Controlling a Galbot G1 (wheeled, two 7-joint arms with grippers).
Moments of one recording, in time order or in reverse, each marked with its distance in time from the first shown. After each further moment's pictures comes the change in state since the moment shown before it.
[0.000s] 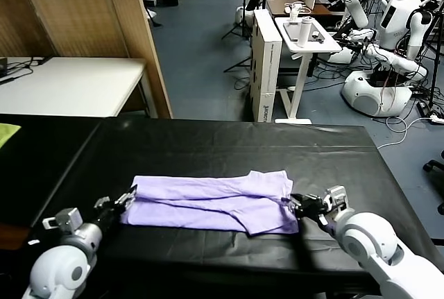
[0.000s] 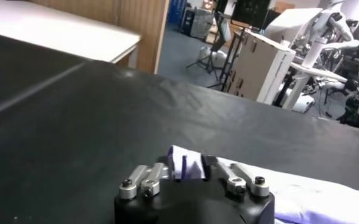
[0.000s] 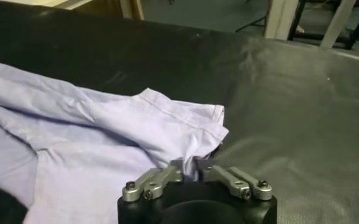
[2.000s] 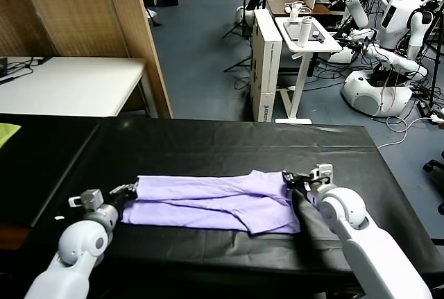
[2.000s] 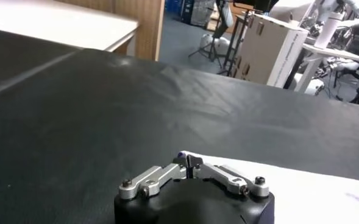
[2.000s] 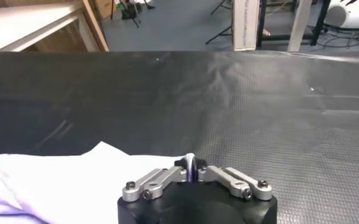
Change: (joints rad) left arm -0.241 -0.008 0.160 0.262 0.067 0.000 0.025; right arm 0.204 0.262 -0.068 -0.314 -0.117 0.059 0.035
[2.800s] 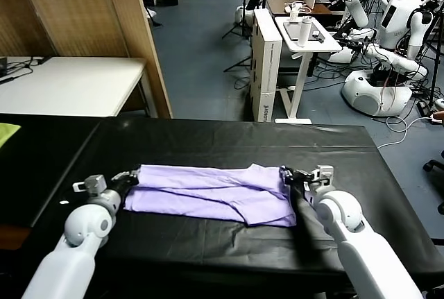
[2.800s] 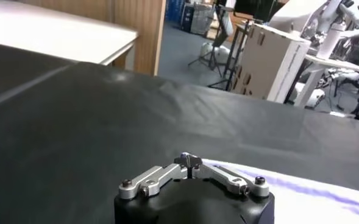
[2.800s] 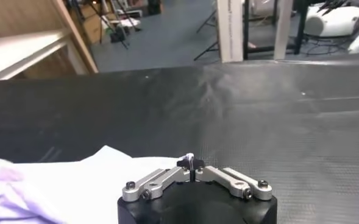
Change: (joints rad) left arm -0.100 0.015 0.014 0.067 0.003 -0.011 0.009; right arm -0.072 -0.008 0.066 0.052 -0.013 0.115 -0.089
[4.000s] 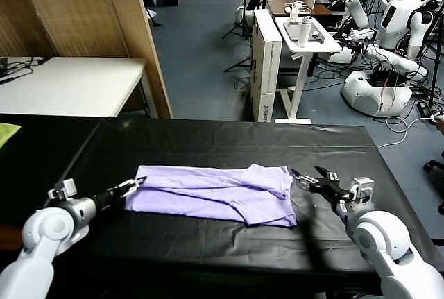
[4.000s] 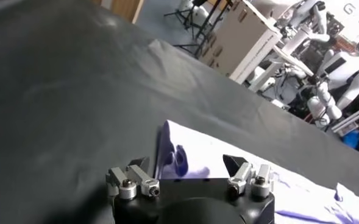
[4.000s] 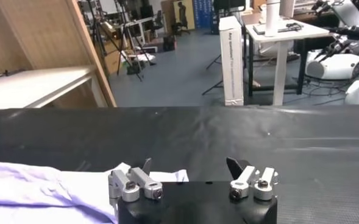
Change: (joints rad) left arm 0.100 0.089 -0.154 -0.061 -0.453 0.286 0.081; right arm -0.223 -0.091 0.173 0.224 0.043 0.005 0.001
